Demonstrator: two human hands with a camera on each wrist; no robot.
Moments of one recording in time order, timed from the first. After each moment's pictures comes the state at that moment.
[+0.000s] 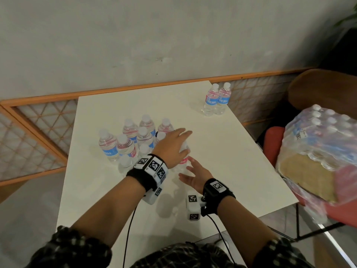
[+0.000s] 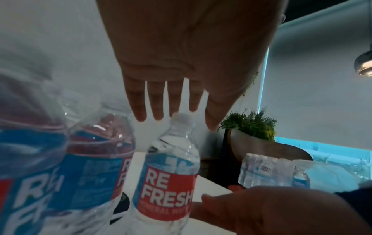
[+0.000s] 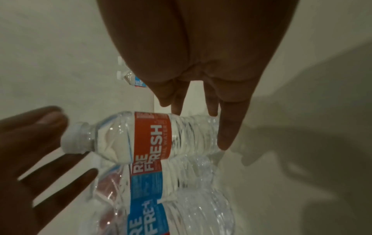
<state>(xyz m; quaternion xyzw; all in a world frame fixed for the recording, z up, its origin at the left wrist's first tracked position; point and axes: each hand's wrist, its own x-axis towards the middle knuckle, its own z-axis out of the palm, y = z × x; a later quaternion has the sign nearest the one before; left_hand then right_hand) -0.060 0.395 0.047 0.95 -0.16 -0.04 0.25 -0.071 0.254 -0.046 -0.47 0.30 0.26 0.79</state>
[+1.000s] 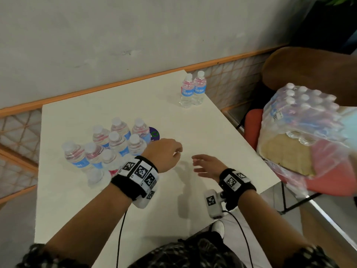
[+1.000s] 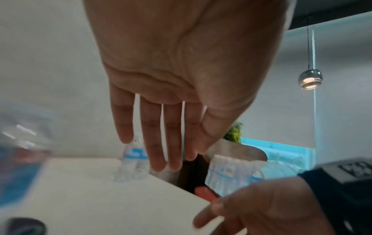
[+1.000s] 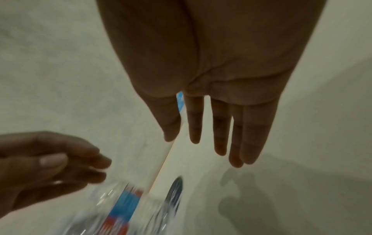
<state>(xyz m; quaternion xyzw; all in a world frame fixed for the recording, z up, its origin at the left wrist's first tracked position) -0.055 0.355 0.063 0.96 -0.22 -0.11 0.15 -0.063 0.159 -0.024 -0.71 0.19 0.28 0.62</state>
